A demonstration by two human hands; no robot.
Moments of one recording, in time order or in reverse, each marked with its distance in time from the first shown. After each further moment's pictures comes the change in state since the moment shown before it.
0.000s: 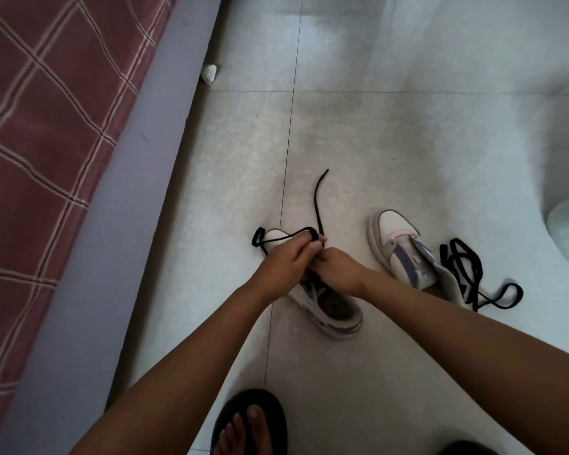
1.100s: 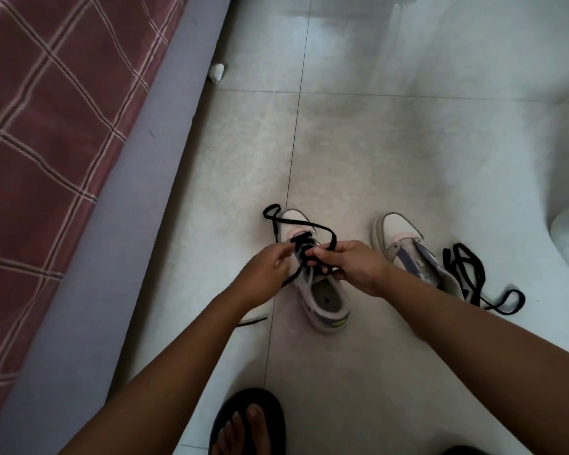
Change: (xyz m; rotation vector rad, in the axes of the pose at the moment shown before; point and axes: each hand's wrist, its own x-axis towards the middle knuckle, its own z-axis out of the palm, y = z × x) left_hand -0.020 -0.020 -0.022 0.306 0.014 -0.144; right_hand 0.000 0.013 -0.012 0.695 0.004 0.101
